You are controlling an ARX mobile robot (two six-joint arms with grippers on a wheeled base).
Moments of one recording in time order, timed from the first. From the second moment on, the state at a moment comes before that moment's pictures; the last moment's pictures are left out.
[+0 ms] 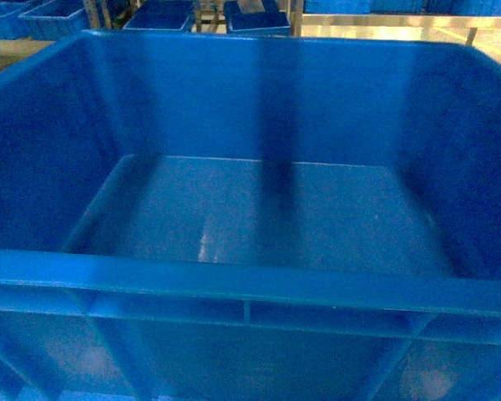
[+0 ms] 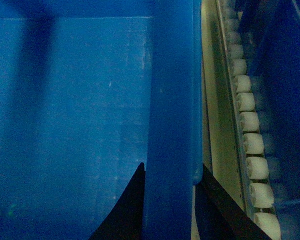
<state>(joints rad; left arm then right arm) -0.08 1.17 0.63 0.02 -0.13 -0.05 0.14 1.25 0.69 -0.12 0.07 0.20</state>
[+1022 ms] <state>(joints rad) -0.04 1.17 0.61 0.38 -0.22 -0.10 0.12 1.22 0.70 0.38 0.24 0.04</state>
